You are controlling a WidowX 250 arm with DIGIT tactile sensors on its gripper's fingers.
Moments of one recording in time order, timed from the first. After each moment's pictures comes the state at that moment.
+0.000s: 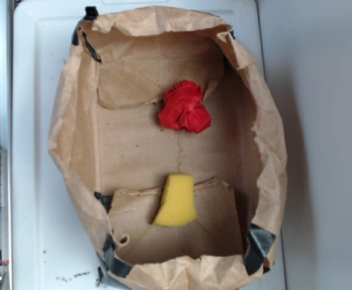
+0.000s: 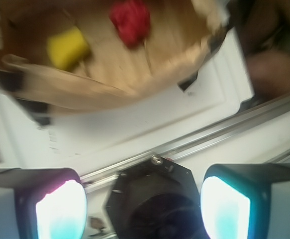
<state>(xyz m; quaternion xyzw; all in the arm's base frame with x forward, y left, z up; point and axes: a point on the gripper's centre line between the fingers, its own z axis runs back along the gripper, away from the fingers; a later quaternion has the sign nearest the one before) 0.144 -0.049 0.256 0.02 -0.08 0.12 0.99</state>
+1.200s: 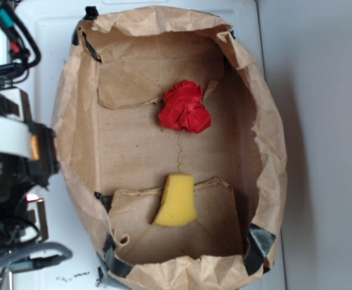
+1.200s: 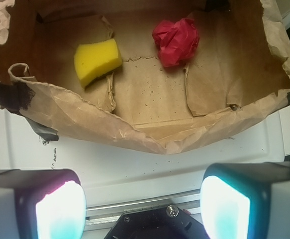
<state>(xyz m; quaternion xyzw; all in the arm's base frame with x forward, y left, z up) 0.185 -0.003 0.188 0.03 -0.12 0.07 0.99</state>
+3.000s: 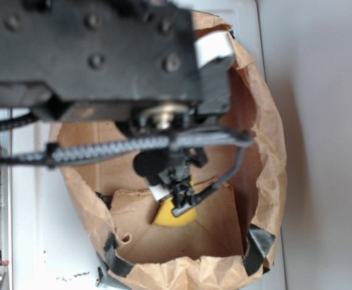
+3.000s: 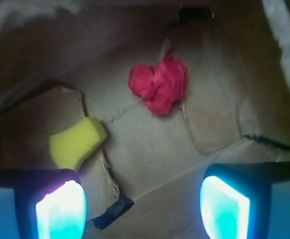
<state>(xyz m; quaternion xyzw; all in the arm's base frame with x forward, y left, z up) 0.263 0.024 0.145 -0.02 -0.06 0.26 0.96</state>
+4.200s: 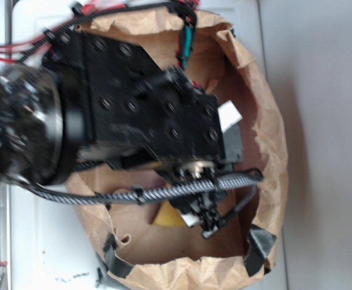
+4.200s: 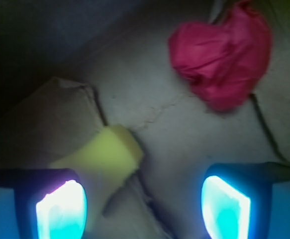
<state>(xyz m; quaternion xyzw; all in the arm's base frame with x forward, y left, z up) 0.294 -0.018 0.086 -0.05 -0.07 0.27 0.96</state>
